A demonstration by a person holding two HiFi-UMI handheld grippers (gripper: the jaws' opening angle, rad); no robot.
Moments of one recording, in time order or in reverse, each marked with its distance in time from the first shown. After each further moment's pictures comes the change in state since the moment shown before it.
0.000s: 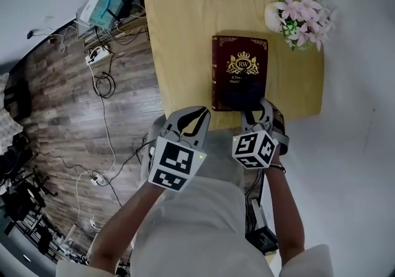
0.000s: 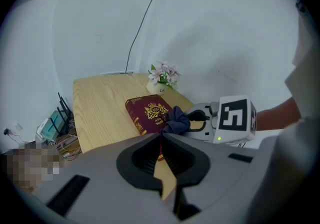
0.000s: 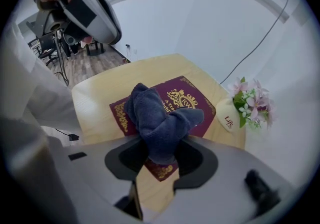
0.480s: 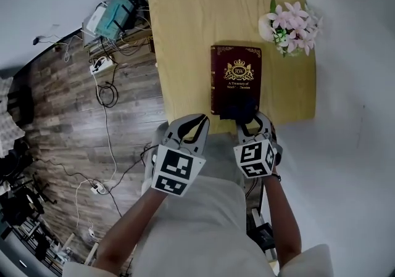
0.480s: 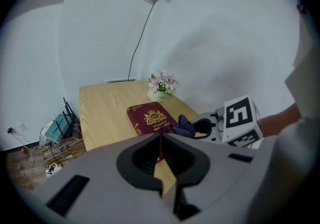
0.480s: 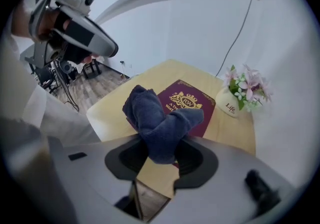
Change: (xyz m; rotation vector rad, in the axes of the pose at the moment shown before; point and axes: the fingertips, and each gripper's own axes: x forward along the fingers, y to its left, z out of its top) left arm -0.028 -0.012 0.011 -0.007 -0.065 0.033; right arm -0.034 0.021 0.001 0.231 -0.074 0.108
